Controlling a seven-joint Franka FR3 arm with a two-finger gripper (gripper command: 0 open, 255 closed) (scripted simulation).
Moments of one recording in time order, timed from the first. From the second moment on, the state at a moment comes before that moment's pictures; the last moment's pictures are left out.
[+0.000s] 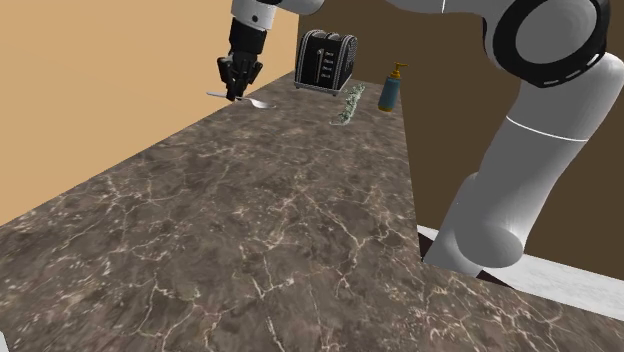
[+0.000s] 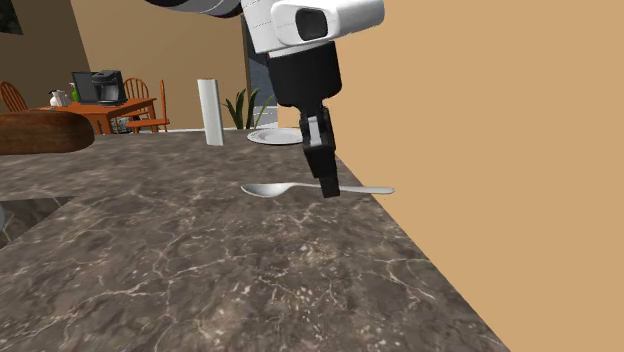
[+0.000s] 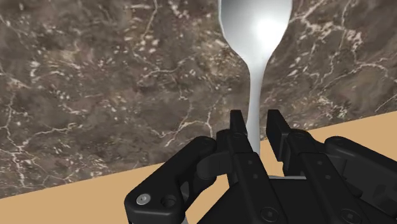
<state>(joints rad) 0.20 0.02 0.06 -1.71 0.13 1.95 -0.02</state>
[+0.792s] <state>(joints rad) 0.31 -0.19 0.20 -1.94 0.10 2.00 0.23</state>
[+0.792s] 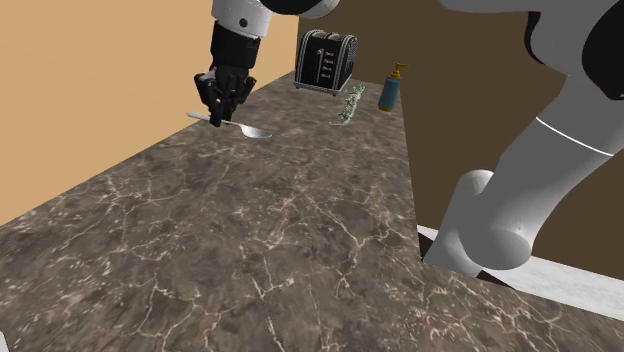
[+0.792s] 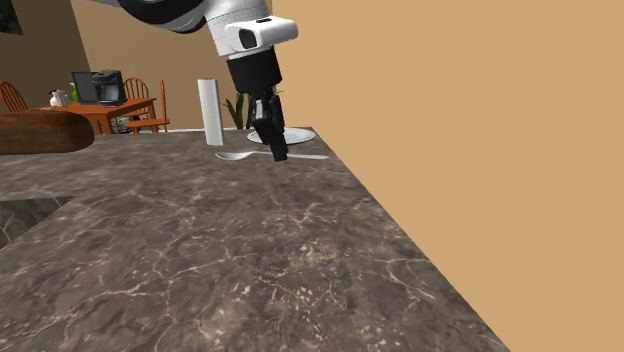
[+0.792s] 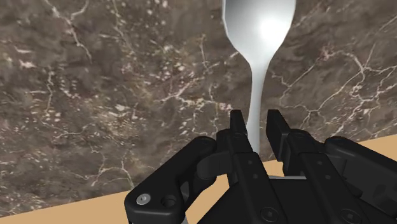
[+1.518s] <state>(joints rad) 0.41 -0.26 0.36 -2.00 0.09 2.01 0.49</state>
